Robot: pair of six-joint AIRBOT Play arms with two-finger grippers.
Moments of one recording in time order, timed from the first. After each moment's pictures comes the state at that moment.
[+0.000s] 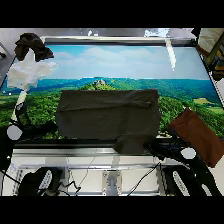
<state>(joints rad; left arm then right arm) 0.16 -0.61 0.50 1.41 -1.09 -1.74 -0.01 -0.47 -0.01 -0.75 0.90 1.78</state>
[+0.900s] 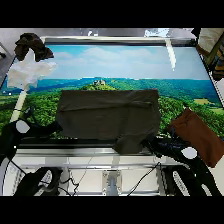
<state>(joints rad) 0.16 -0.80 0.48 1.32 -1.04 -1.82 -0.01 -0.47 -0.01 -0.61 0.88 1.68</state>
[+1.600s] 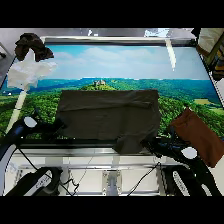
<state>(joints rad) 0.16 -1.01 0.47 1.22 -0.87 -1.89 -0.01 -0.47 -0.01 -0.60 0.89 1.67</state>
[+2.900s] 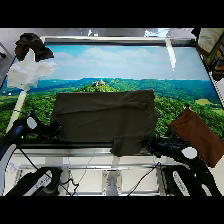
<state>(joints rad) 0.16 -1.02 0.48 1.47 -0.93 -2.09 -0.01 -0.47 -0.01 -0.58 0.90 1.66</state>
